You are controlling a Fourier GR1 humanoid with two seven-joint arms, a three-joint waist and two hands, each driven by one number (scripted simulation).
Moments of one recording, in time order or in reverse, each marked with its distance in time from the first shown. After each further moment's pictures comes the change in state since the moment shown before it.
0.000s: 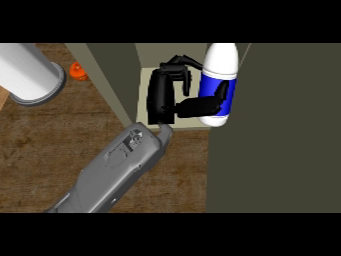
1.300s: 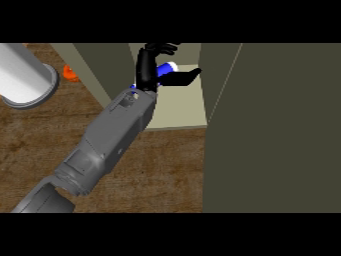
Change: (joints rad) left arm -0.317 0.002 0.161 0.729 0.039 -0.130 -0.233; right arm -0.055 0.003 0.020 0.018 -0.047 0.029 0.025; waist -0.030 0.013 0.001
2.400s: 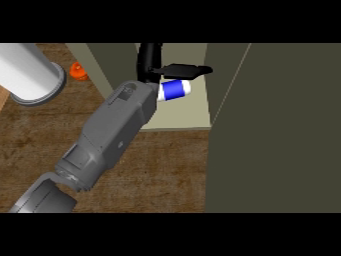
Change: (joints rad) left arm -0.039 -0.005 0.096 -0.025 0.077 -0.244 -0.084; right arm -0.010 -0.007 -0.008 -0.002 -0.025 -0.013 0.027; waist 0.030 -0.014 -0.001
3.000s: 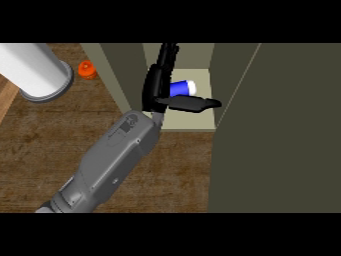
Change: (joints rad) left arm 0.281 0.000 -0.173 -0.420 0.018 0.042 0.102; right arm 0.009 0.023 0.052 -0.006 -0.003 -0.009 0.022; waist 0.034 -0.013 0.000
